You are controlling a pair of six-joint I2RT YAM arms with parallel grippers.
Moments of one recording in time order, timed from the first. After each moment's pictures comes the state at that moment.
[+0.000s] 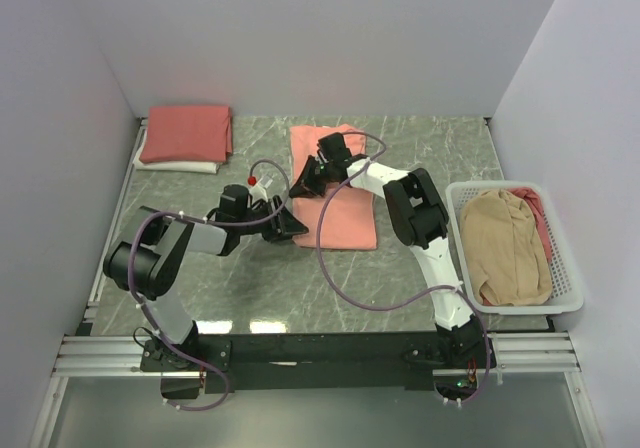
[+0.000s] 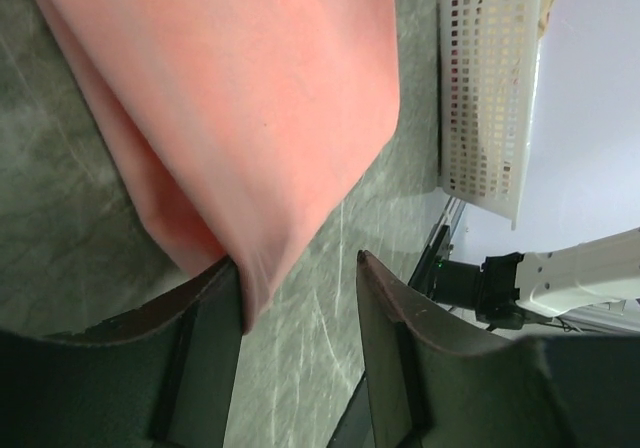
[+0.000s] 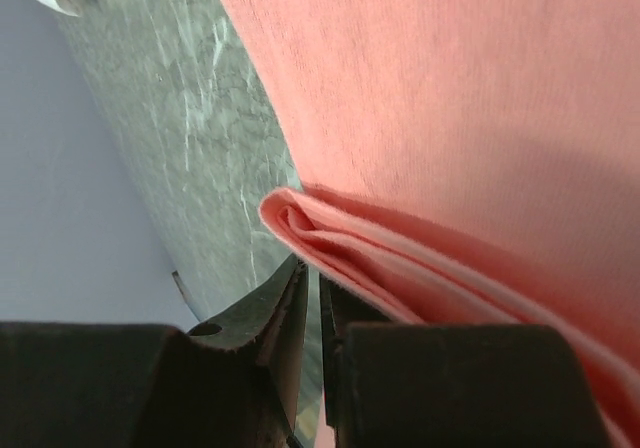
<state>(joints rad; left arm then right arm) -0.36 1.73 0.63 0.58 0.73 -0.86 0.51 2.42 1.81 -0.22 -0.54 0.94</state>
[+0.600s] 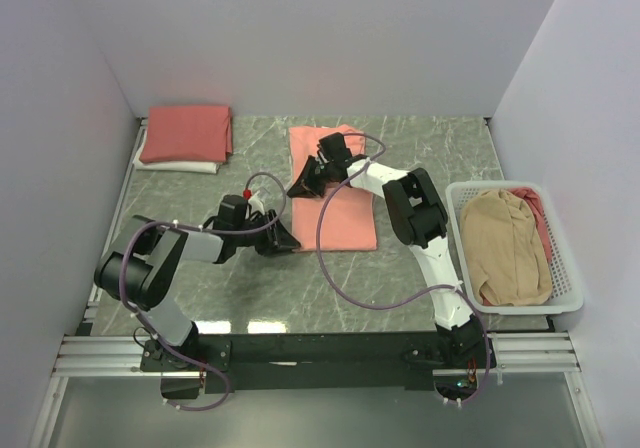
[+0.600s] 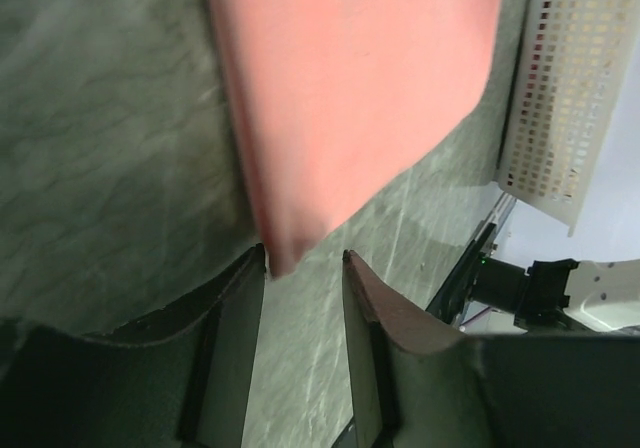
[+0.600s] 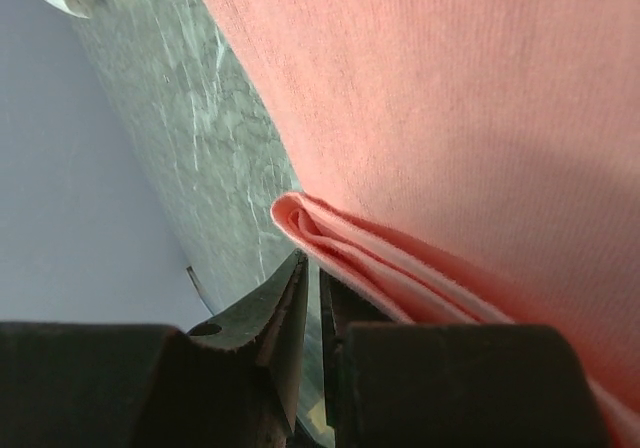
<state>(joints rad) -0.37 1.65 0.55 0.42 0.64 -0.80 0.50 2.44 1.82 -0.20 -0.57 0.97</state>
